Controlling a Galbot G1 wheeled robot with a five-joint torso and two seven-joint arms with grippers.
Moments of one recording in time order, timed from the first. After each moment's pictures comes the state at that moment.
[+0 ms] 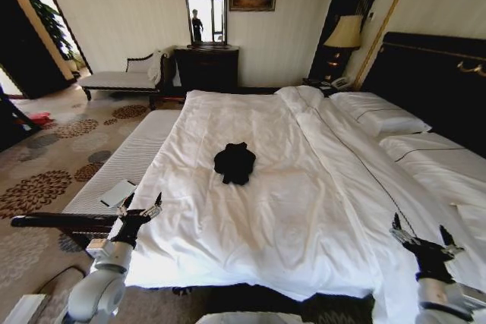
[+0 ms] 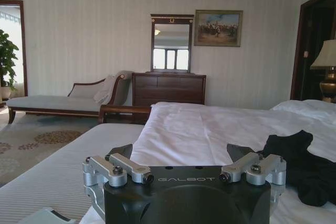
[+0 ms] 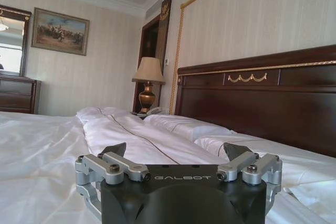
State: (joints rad) left arm 1.70 -1.07 -0.71 -2.17 -0.54 -0.02 -0.14; right arm -1.84 1.29 1.10 1.98 0.48 0.24 0.12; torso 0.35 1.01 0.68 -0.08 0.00
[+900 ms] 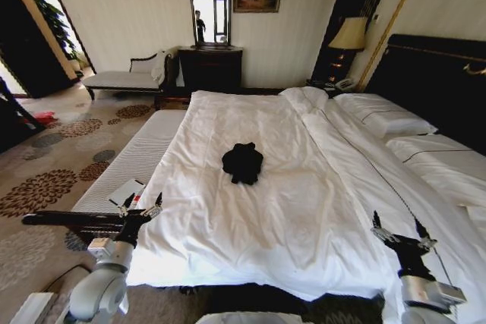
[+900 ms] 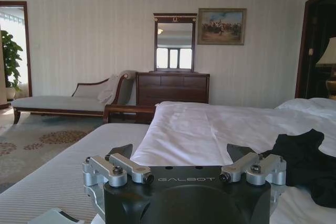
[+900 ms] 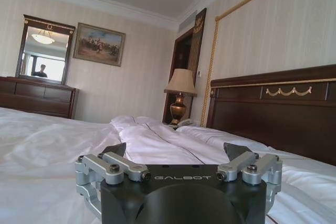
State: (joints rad) left arm 1.70 -1.07 -0.70 -2.16 -0.54 -0.01 -0.15; right arm -1.82 1.28 1.04 1.96 0.40 0.33 0.04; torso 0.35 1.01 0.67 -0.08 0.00
